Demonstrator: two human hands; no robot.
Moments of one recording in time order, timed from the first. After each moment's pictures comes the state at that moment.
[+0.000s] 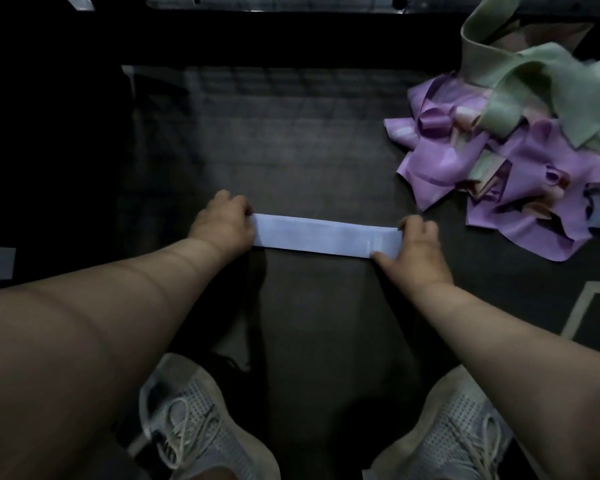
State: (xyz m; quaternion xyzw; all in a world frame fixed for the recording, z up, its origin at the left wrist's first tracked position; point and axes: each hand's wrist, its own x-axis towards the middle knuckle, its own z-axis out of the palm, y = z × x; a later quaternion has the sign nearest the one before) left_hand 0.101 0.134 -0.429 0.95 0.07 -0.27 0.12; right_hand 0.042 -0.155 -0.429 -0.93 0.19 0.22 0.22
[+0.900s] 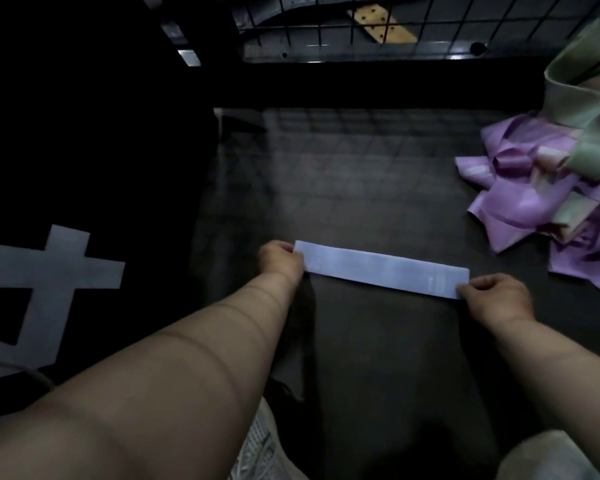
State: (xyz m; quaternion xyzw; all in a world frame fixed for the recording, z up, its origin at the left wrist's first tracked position) left_hand 0.083 0.134 -0.437 0.78 0.45 -0.17 0.41; right_hand 0.055 -0.155 -0.450 -0.83 0.40 0.22 0.31
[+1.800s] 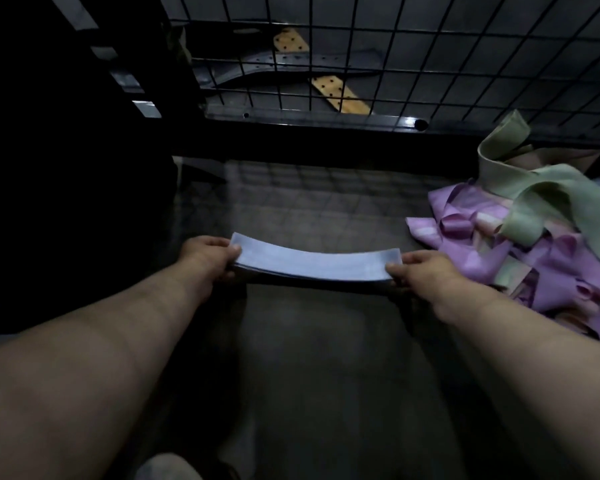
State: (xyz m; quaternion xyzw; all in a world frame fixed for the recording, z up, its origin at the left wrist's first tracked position) left_hand 0.172 0.177 -0.409 0.70 0.43 -0.15 0.55; right_hand 0.168 -0.133 -0.411 -0.73 0.32 0.27 0.54
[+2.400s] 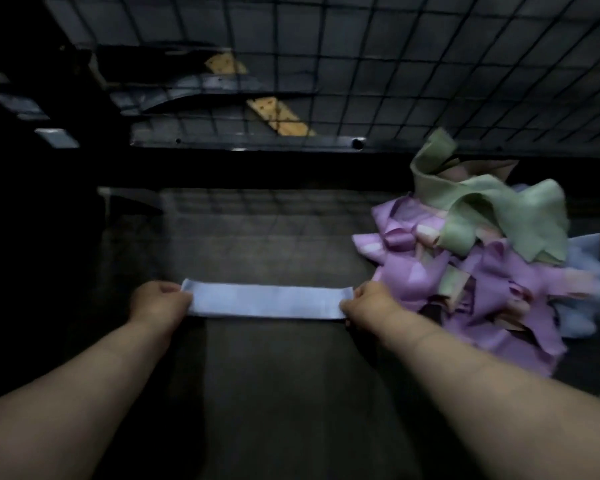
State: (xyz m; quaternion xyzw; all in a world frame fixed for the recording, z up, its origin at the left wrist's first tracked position) left_hand 0.163 0.166 -0.442 0.81 0.39 -0.14 0.42; right_hand 0.165 -0.129 -0.437 -0.83 0.28 0.35 0.34
